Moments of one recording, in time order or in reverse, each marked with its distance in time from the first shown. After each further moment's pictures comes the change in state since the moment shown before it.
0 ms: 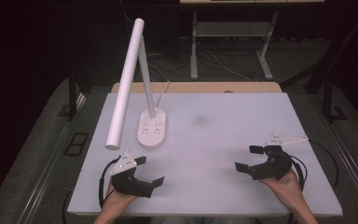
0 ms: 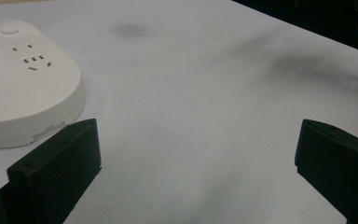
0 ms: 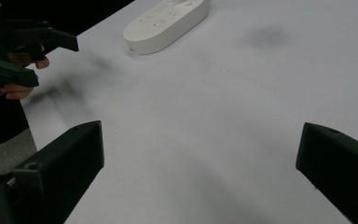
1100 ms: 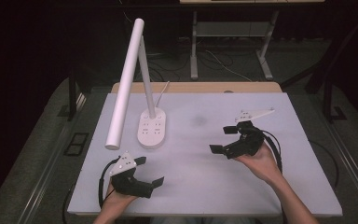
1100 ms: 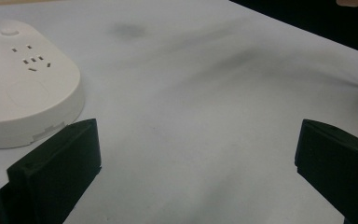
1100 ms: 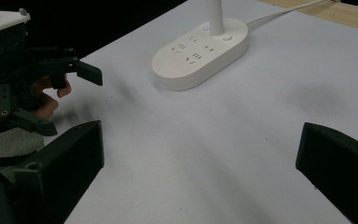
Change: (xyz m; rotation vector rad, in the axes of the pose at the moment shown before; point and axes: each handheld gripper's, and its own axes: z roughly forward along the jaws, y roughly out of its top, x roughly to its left) left arm -0.001 0.000 -0.001 -0.002 -0.002 0.000; right arm 0.020 0.076 0.052 0.045 0.098 -0.095
